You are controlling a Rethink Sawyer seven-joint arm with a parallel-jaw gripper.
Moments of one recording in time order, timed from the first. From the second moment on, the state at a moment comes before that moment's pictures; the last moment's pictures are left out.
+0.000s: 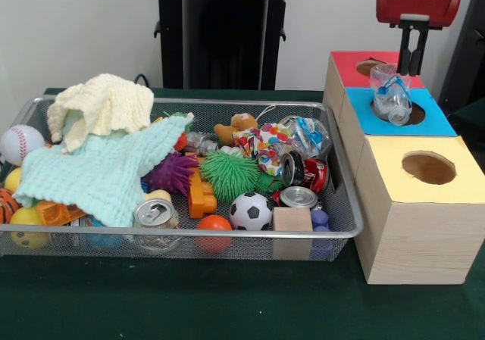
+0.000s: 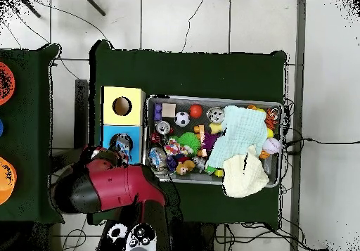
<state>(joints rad) 0.16 -0.85 -0.05 1.87 -0.05 0.30 2.22</state>
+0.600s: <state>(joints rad) 0.16 -0.82 -0.05 1.87 -0.05 0.30 2.22</state>
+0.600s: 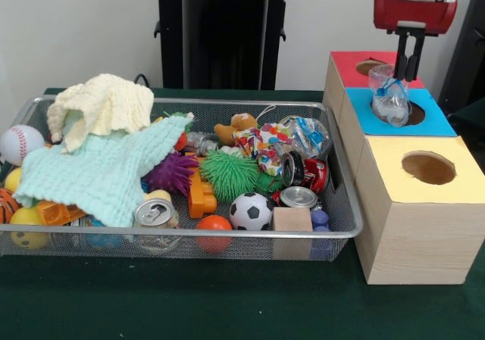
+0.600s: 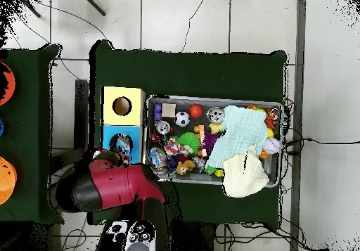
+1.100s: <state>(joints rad) 0.16 -0.82 -0.06 1.87 -0.05 0.31 2.22</state>
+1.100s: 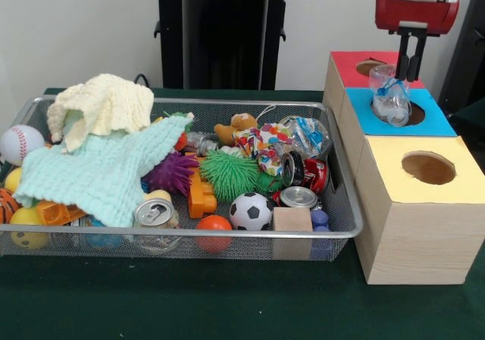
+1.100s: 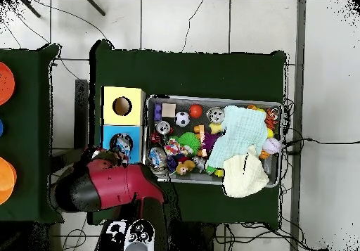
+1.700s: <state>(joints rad) 0.16 -0.79 -0.06 1.82 -0.05 0.30 2.22</state>
